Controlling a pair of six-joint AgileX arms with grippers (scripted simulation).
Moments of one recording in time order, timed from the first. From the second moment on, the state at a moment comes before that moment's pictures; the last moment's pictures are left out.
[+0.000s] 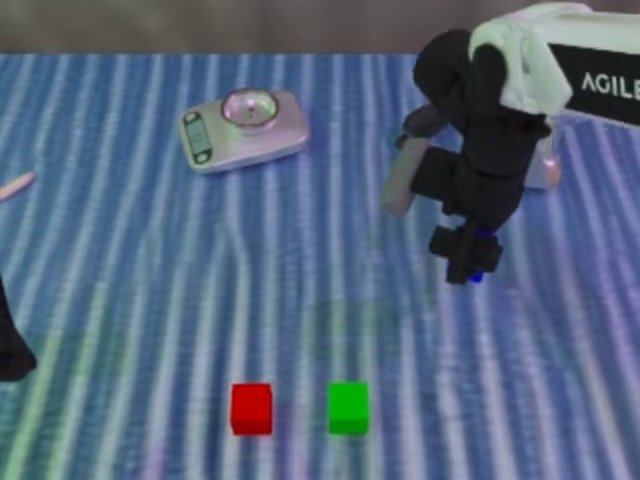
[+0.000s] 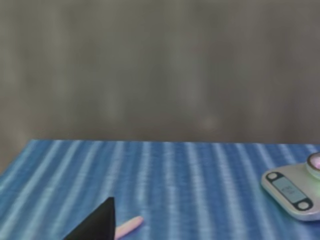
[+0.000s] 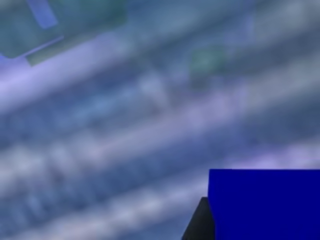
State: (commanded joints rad) left arm 0.02 0.00 0.00 0.00 0.00 0.00; right arm 0.46 2.19 1.68 -1.06 0.00 -0.68
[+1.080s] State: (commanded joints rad) left arm 0.02 0.00 0.00 0.00 0.00 0.00; right arm 0.76 1.81 1.24 -0.99 -0.01 -0.81
